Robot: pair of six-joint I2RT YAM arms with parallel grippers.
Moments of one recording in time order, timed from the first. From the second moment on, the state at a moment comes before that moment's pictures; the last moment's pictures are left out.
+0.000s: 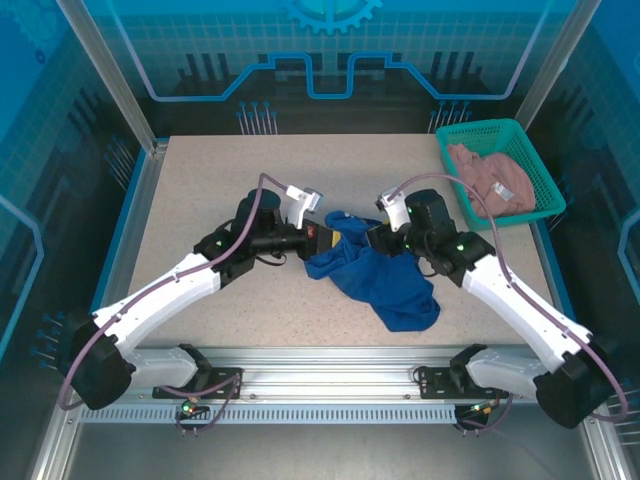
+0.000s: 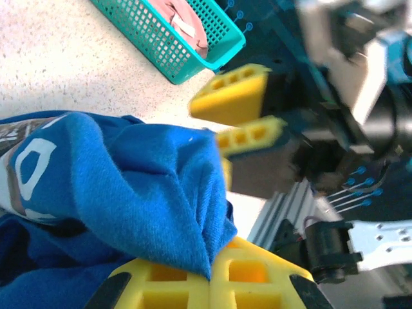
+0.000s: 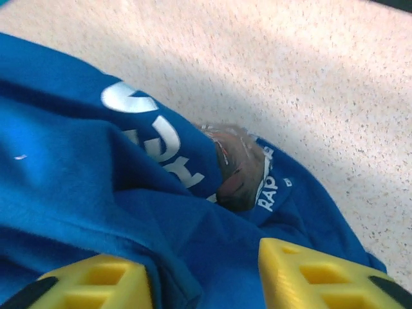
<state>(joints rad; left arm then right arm) -0.62 1.24 0.98 -0.16 0.50 -0.53 0.54 1.09 0.95 -0.50 -0.07 0.01</state>
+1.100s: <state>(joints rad) -0.57 1.23 0.93 -0.15 0.55 -0.67 0.70 1.07 0.76 -0.18 -0.29 -0.07</state>
